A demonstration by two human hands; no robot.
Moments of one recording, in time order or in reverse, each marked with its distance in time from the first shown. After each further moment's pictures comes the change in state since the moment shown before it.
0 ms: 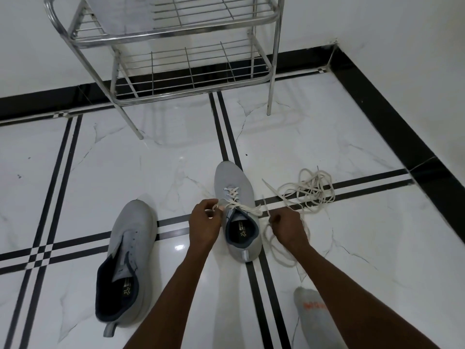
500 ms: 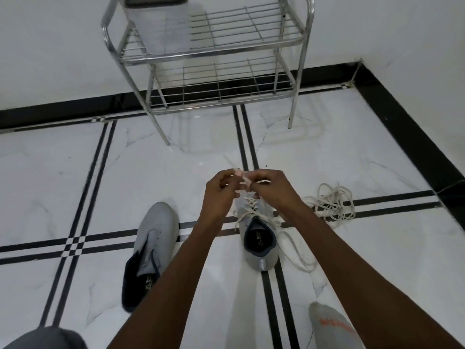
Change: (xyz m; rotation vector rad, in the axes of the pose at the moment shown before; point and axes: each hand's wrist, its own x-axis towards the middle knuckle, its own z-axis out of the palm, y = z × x) left_hand 0.021 0.098 -0.034 -0.323 -0.118 0.052; right_hand 0.011 -0.191 -0.062 0.561 -0.297 -0.158
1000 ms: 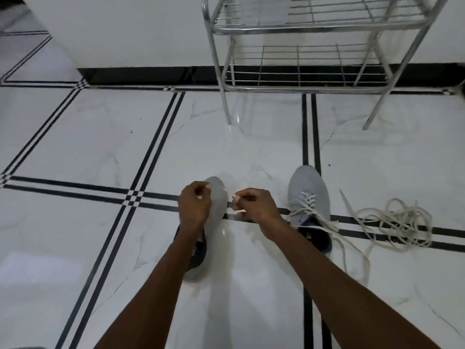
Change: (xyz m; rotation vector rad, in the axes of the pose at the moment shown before) left_hand -0.048 -0.066 -0.165 0.465 0.559 -0.023; right_hand -0.002 0.043 0.167 0.099 -0.234 0.258
